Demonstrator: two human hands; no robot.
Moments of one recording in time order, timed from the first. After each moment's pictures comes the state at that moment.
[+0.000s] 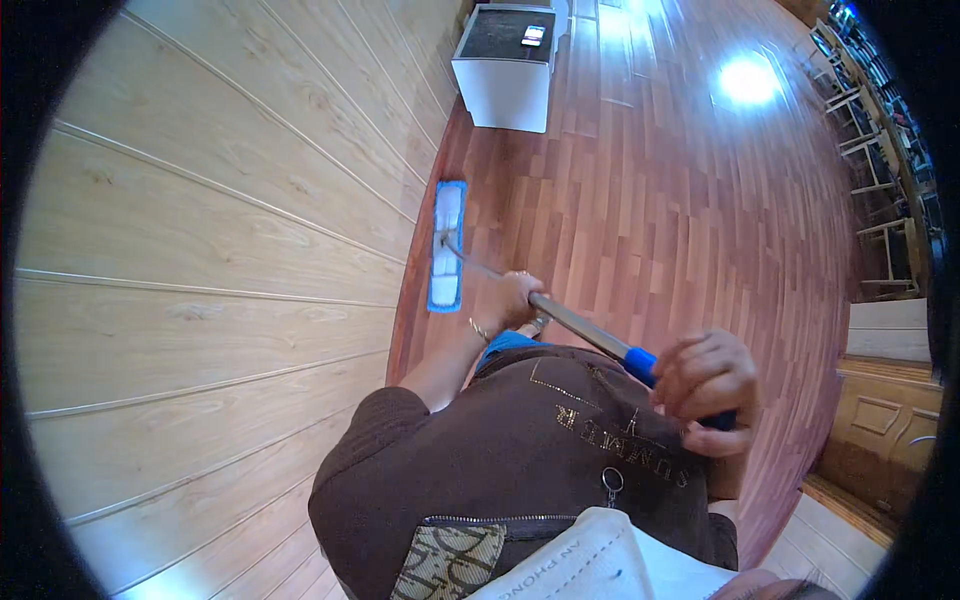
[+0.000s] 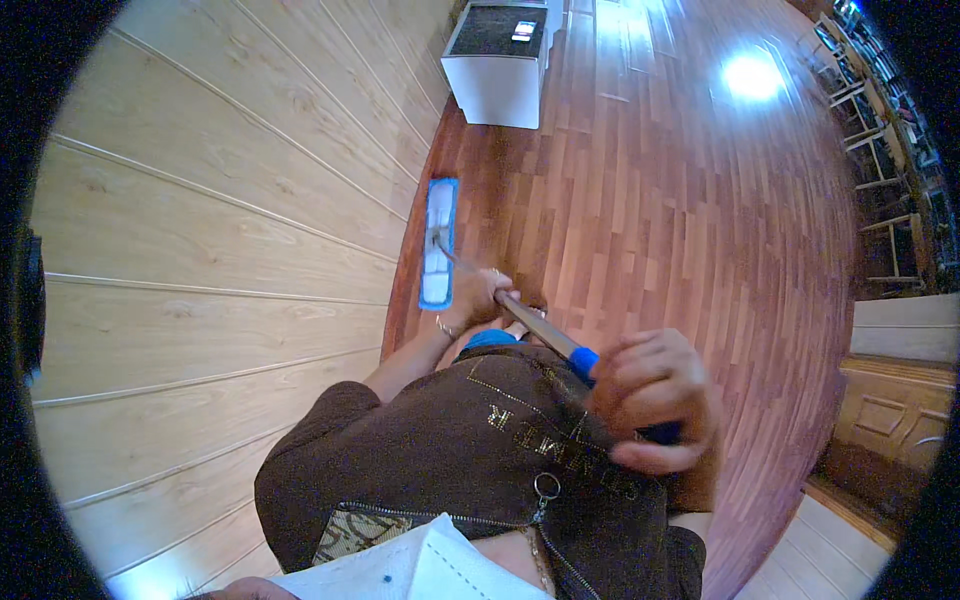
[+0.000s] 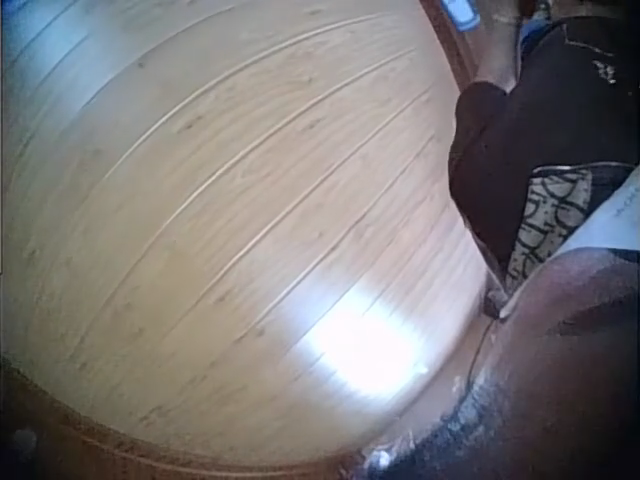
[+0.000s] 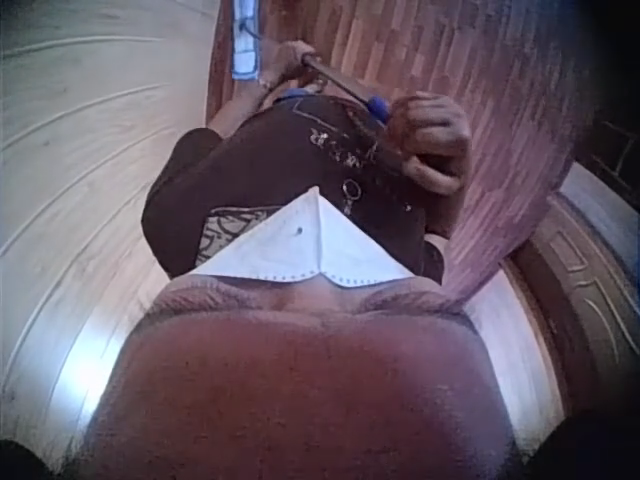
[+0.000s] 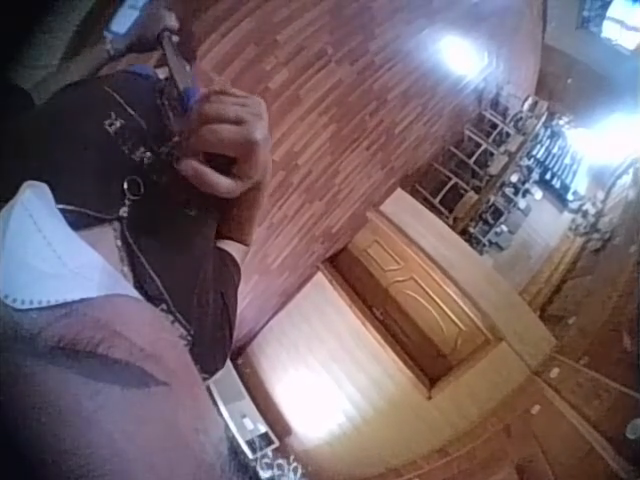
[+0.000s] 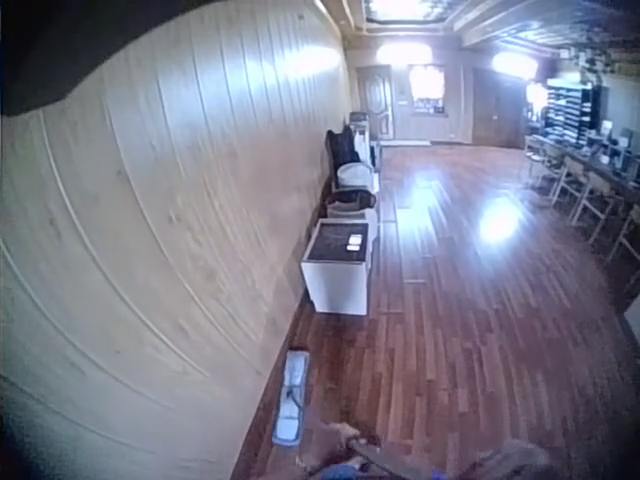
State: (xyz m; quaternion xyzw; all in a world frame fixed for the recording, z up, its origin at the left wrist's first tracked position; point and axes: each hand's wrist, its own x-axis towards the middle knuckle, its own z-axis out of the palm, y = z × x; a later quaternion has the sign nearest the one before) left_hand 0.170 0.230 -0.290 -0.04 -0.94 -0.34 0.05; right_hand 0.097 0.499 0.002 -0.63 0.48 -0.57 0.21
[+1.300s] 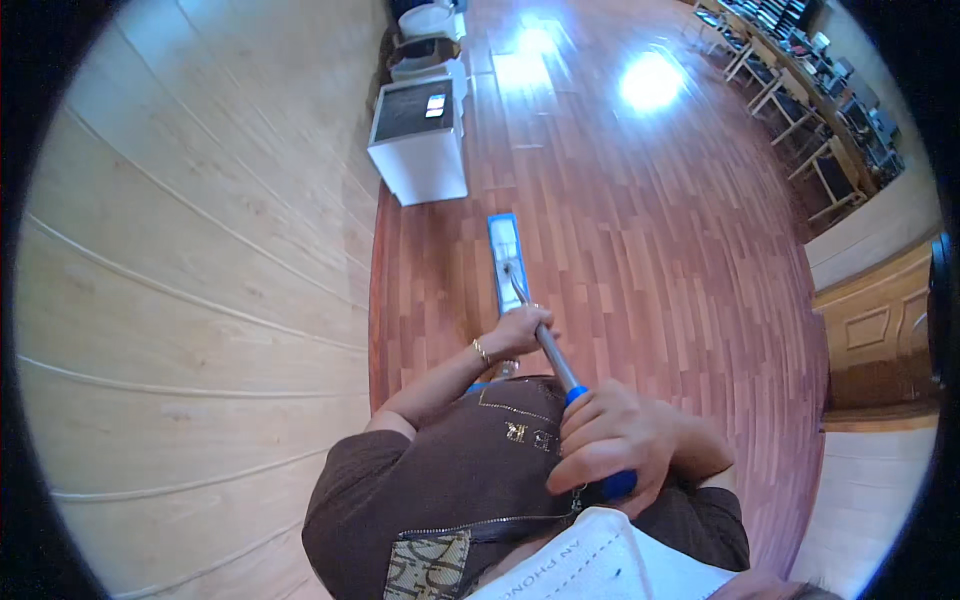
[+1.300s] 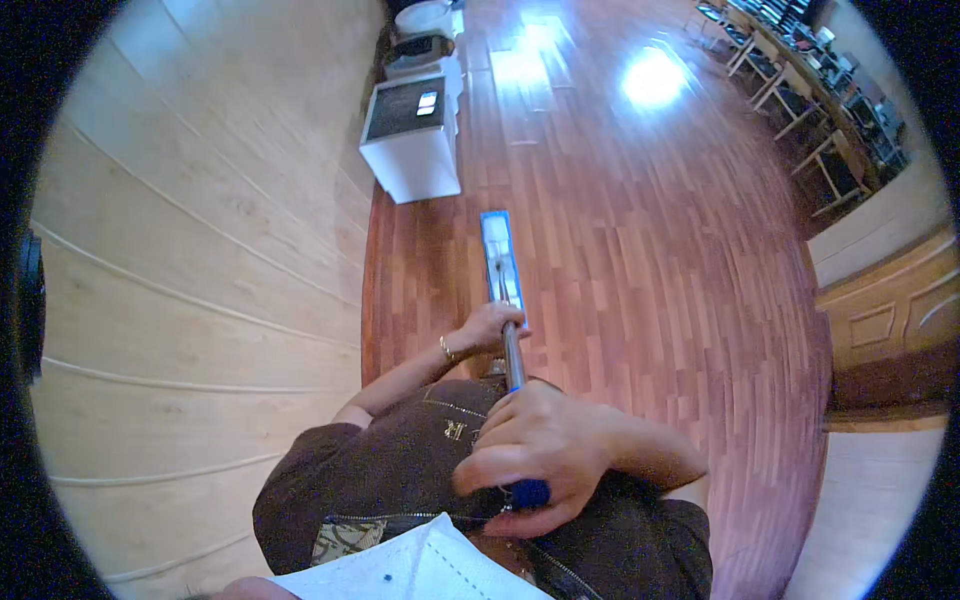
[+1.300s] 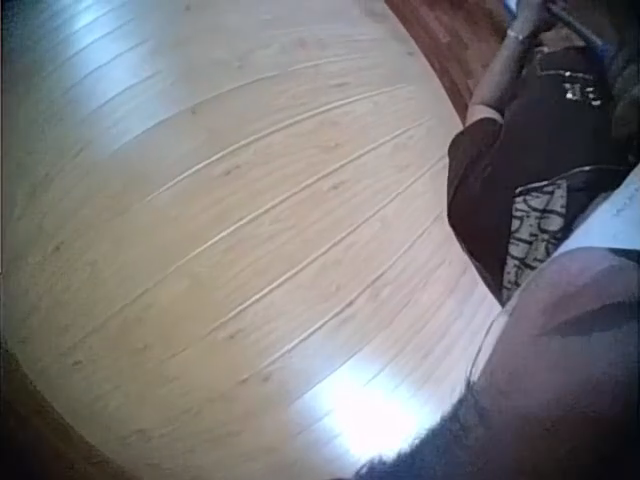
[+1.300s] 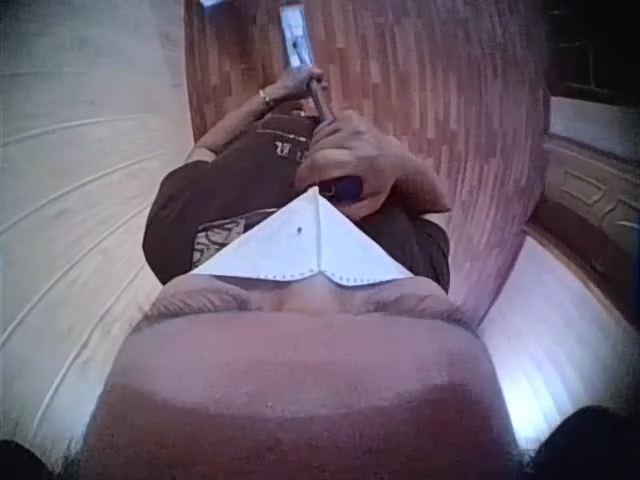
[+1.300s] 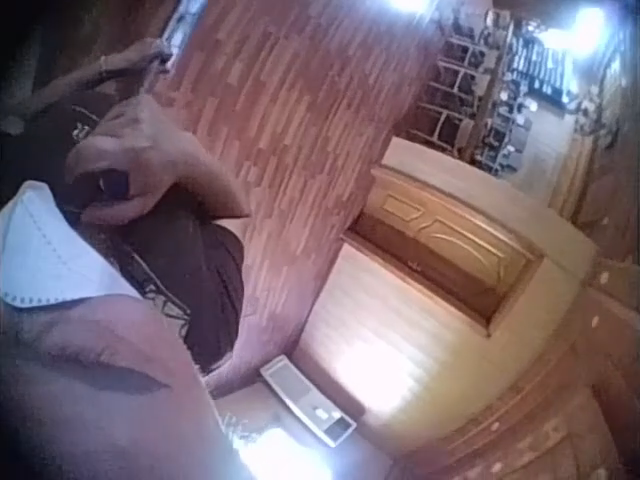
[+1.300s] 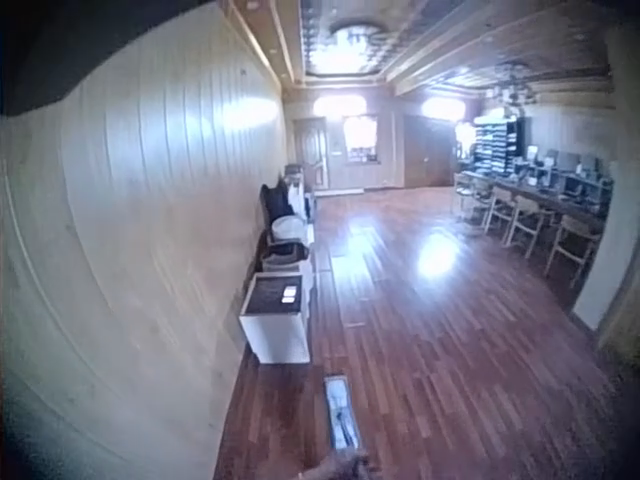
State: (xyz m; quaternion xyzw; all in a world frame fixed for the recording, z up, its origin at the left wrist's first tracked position) left_hand 0.081 0.304 -0.265 -0.24 -0.90 -0.36 -0.03; right_hand 0.148 0.477 0.030 -0.68 0.48 -0.54 0.14
